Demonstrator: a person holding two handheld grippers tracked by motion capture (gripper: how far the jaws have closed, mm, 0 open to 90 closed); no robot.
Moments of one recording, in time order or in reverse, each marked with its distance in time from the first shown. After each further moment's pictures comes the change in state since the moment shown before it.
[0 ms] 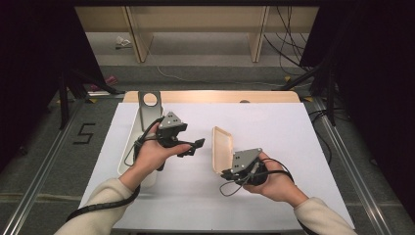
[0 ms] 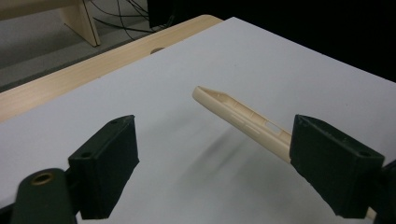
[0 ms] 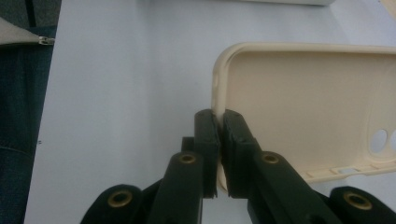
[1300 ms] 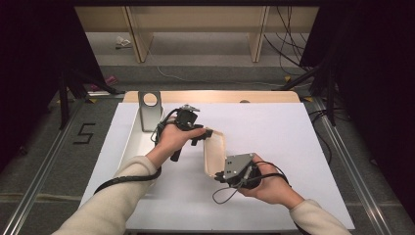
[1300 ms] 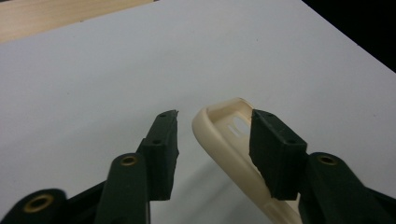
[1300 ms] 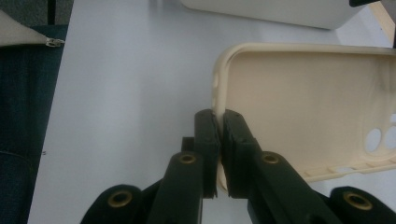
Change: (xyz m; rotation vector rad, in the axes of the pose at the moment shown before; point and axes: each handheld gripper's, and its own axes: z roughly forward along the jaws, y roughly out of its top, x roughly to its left) left arm 0.015 0.017 0.060 0.211 0.009 -0.208; right arm 0.013 0.017 0.005 0.001 -0.014 -0.085
